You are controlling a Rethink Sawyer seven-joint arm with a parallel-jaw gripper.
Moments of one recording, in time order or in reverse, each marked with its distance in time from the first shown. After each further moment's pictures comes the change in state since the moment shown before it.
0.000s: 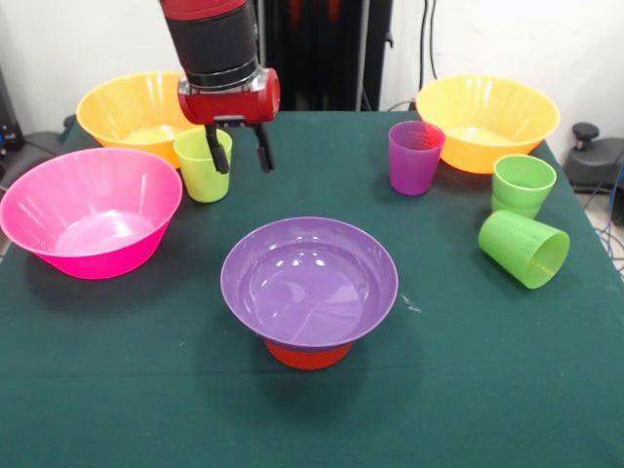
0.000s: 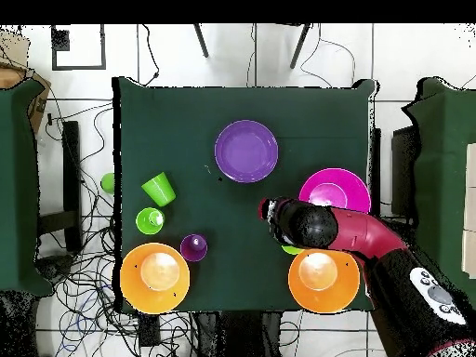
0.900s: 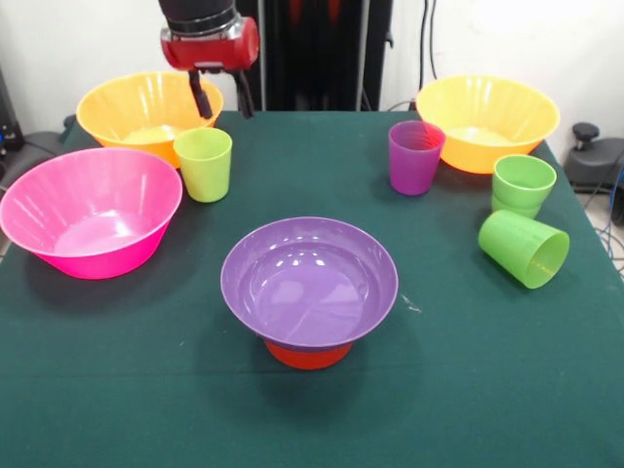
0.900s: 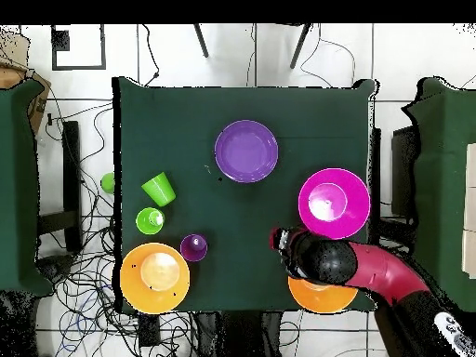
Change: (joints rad) arm -0.112 -0.127 0.000 0.189 0.003 -0.001 0.000
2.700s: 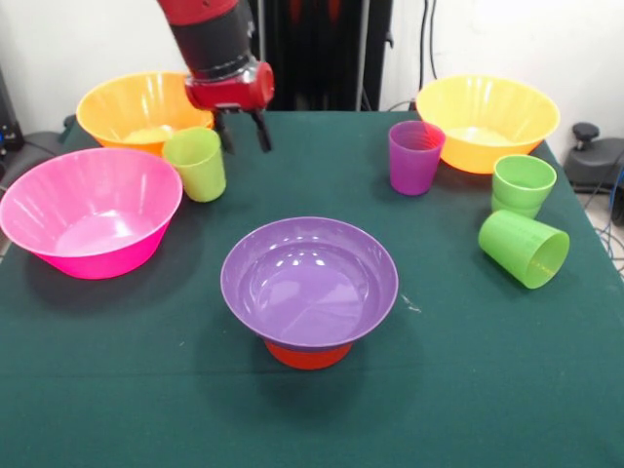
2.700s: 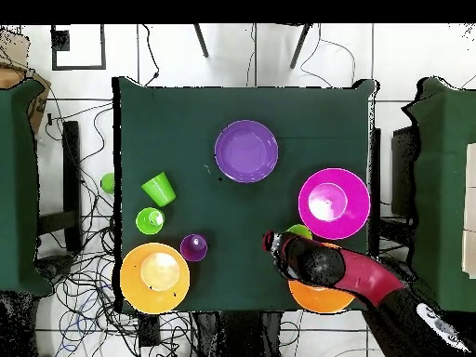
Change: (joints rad) arm -0.014 0.171 -0.046 -0.019 0.001 -0.139 0.000
